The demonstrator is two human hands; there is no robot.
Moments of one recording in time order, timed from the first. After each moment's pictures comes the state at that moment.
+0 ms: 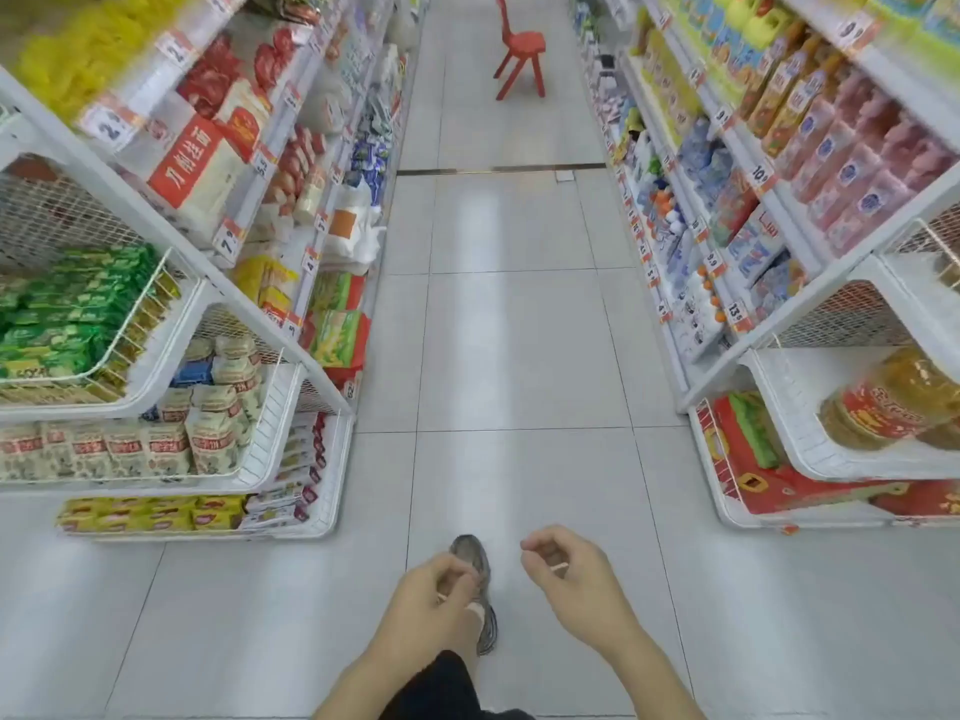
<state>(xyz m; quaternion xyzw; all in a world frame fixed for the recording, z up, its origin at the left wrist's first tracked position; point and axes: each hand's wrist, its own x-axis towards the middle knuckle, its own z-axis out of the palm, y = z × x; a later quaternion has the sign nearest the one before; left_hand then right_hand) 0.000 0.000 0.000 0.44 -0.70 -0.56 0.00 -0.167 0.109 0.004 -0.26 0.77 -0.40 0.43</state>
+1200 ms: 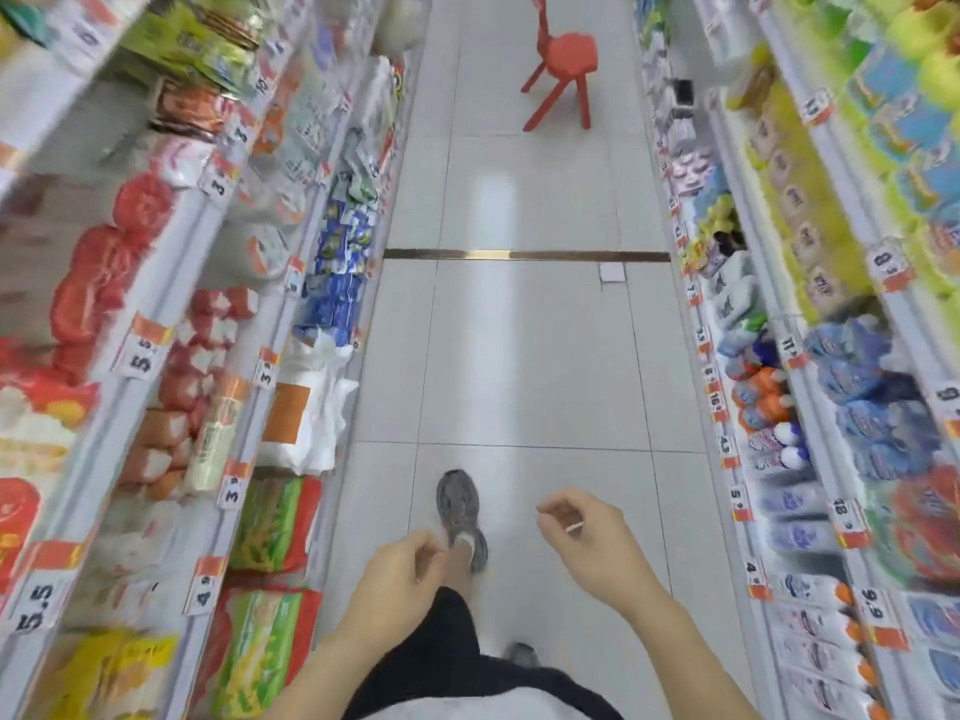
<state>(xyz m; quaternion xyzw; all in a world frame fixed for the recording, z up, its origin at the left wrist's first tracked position) -0.582 -0.810 -0.021 0.48 -0.75 -0.46 -0.06 -0.807 -0.693 -0.004 -0.30 0.78 -0.33 0.43</state>
